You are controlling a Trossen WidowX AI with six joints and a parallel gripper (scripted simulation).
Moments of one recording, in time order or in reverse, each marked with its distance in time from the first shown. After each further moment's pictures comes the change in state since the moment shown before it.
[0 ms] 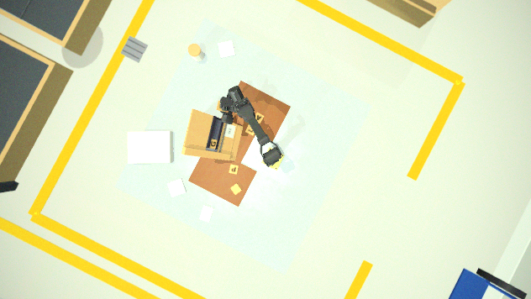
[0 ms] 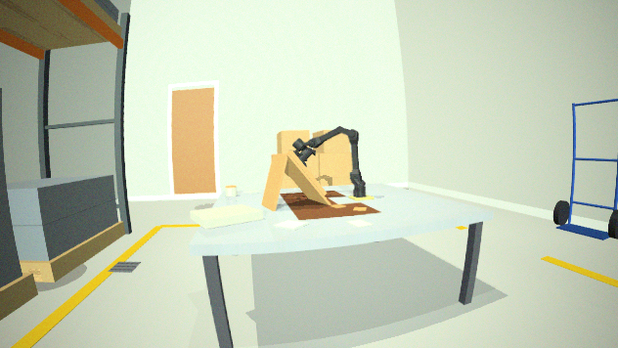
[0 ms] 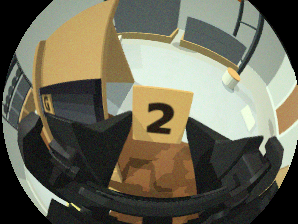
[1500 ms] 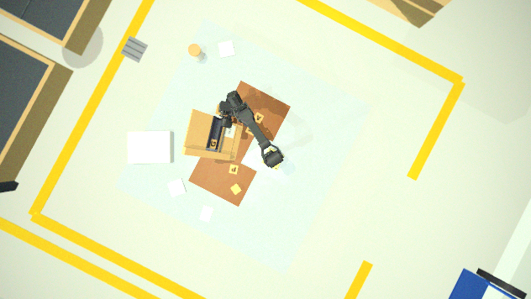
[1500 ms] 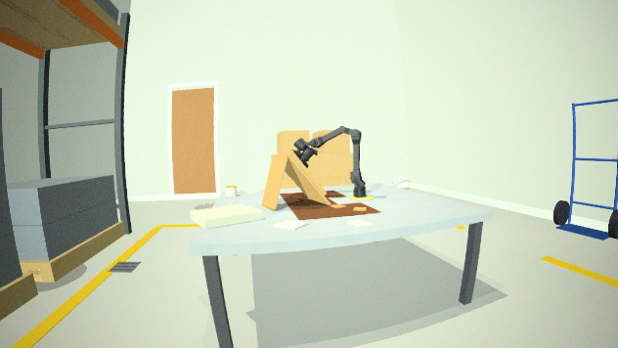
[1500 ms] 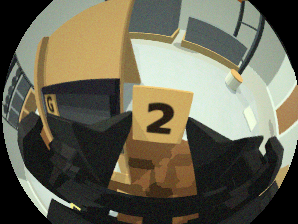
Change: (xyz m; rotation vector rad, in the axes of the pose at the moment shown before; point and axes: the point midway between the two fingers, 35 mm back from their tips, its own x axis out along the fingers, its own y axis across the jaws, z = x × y) arm 0.000 0.022 0.000 0.001 0.000 0.001
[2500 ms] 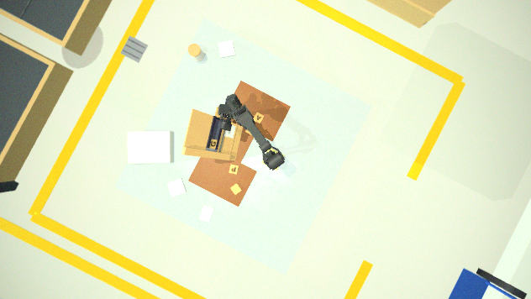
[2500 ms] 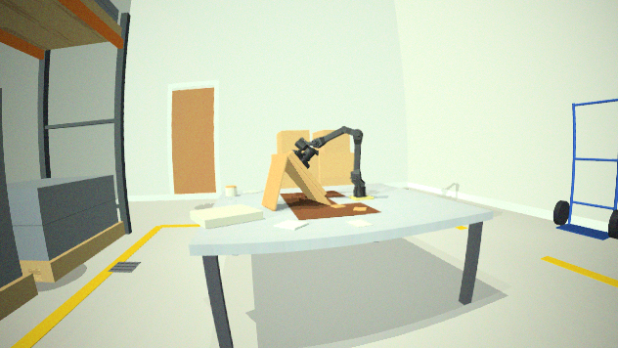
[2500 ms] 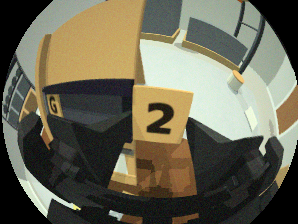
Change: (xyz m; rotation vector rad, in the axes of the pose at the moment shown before) arm 0.000 0.015 0.000 0.001 0.000 0.001
